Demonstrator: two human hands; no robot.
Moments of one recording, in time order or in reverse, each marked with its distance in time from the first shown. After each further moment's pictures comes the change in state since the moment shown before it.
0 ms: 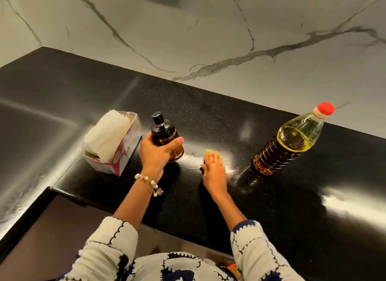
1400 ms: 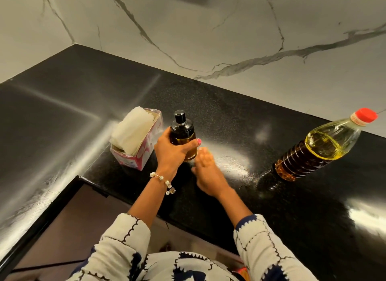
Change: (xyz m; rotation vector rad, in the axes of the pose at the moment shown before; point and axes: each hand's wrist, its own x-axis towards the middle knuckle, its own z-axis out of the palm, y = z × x) left_hand 0.002 0.001 -0.019 0.075 -0.005 0.074; right_hand 0.003 -0.038 0.026 -0.224 -0.300 -0.429
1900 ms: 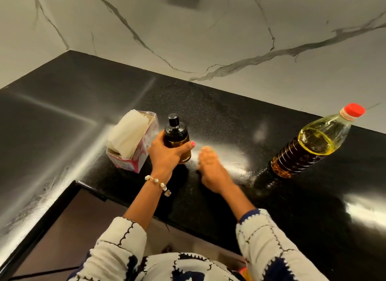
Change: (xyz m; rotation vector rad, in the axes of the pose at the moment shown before) left_hand -0.003 -0.001 -0.003 0.035 0.001 0.027; right_hand -0.002 0.020 -0.009 0.001 0.068 0.022
